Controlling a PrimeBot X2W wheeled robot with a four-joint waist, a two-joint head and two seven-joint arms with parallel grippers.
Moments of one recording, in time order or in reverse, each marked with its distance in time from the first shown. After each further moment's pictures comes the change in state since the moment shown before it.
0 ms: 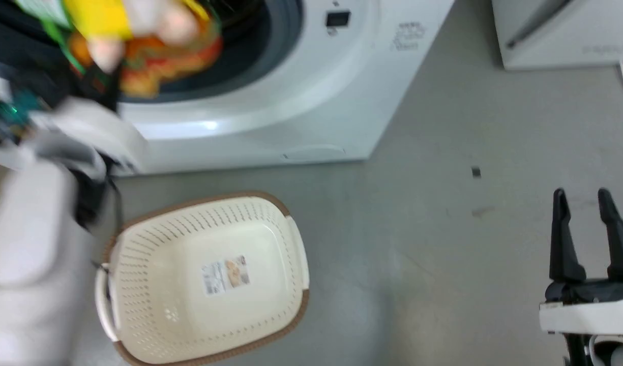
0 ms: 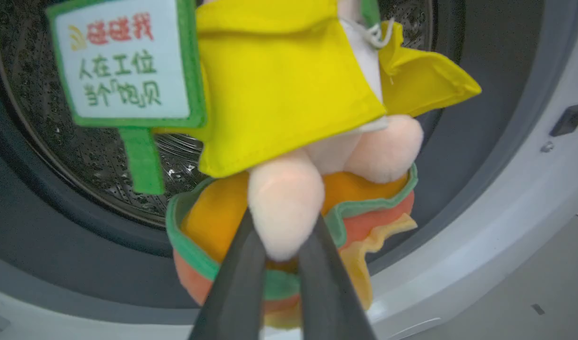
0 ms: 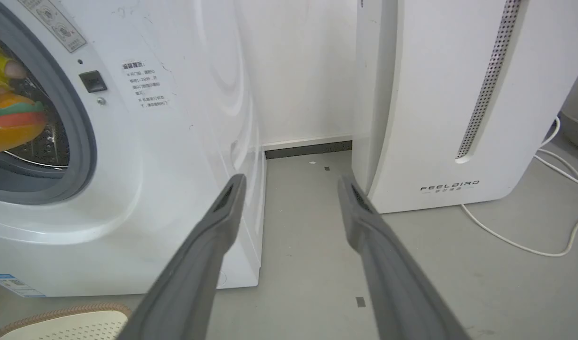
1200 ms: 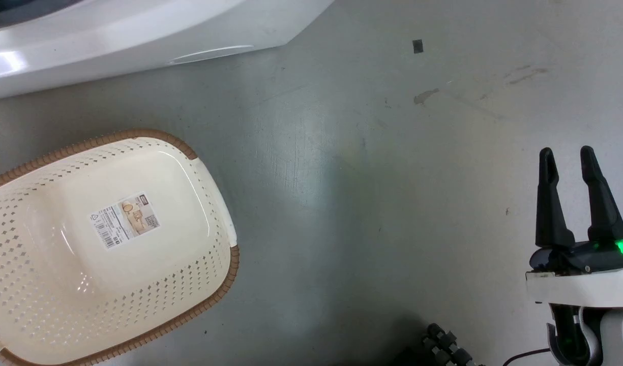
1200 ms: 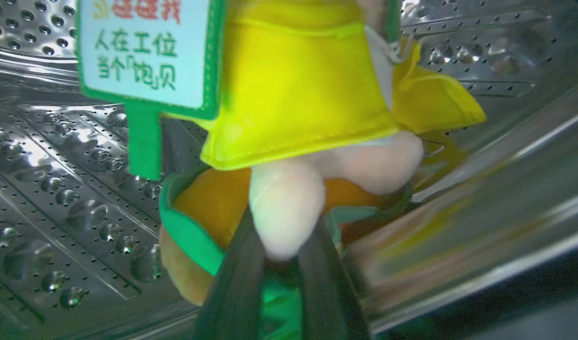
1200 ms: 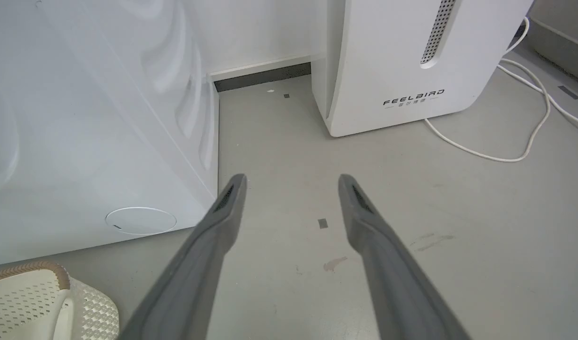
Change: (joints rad) left arm -0.753 0.346 -0.430 0.488 -0.100 -0.045 0.188; right arm -0.117 0.000 0.073 0.001 0.132 0.000 0.000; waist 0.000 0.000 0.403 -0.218
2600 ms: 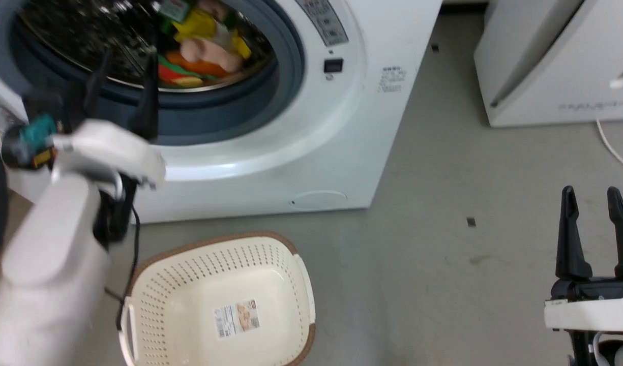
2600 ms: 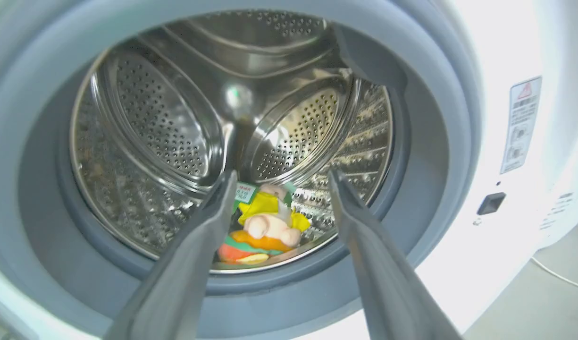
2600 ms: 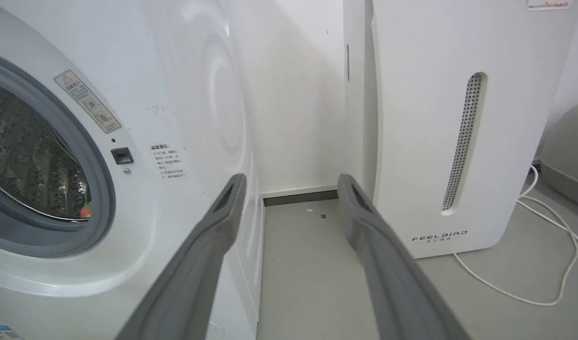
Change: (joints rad) left arm 0.600 -0.222 0.078 -0.250 -0.268 0.137 -0.372; right arm 0.087 0.000 -0.096 0.017 -0.136 0.000 0.000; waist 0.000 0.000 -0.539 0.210
